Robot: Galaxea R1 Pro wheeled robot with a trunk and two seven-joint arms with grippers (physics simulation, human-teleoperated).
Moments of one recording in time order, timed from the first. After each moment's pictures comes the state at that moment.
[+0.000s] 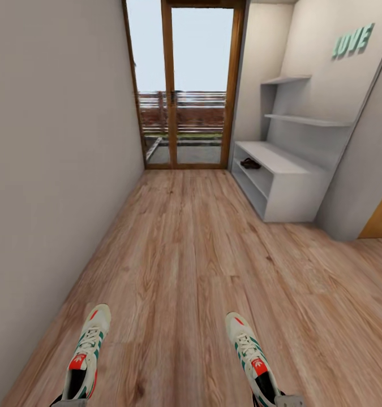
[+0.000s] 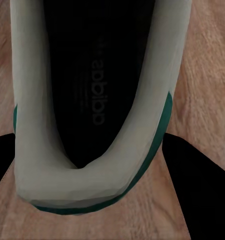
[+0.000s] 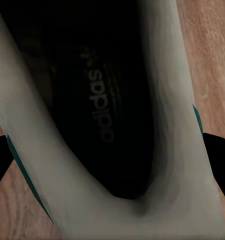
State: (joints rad) left arm -0.23 0.14 0.47 -0.24 -0.21 -0.66 -0.28; right arm -0.23 0.01 -0.25 -0.28 0.31 -0.58 0.02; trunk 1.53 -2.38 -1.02
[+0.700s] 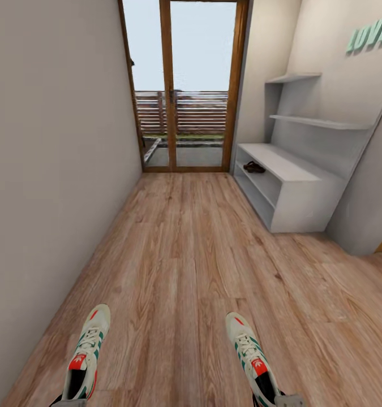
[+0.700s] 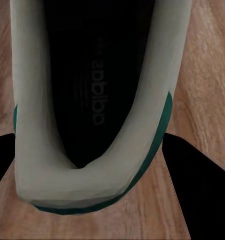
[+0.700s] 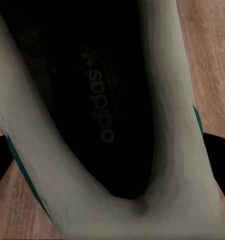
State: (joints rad) left arm -0.23 0.14 0.47 -0.24 -0.21 -0.66 -0.28; right arm -0.23 0.01 -0.25 -0.28 0.31 -0.58 0.02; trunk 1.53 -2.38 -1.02
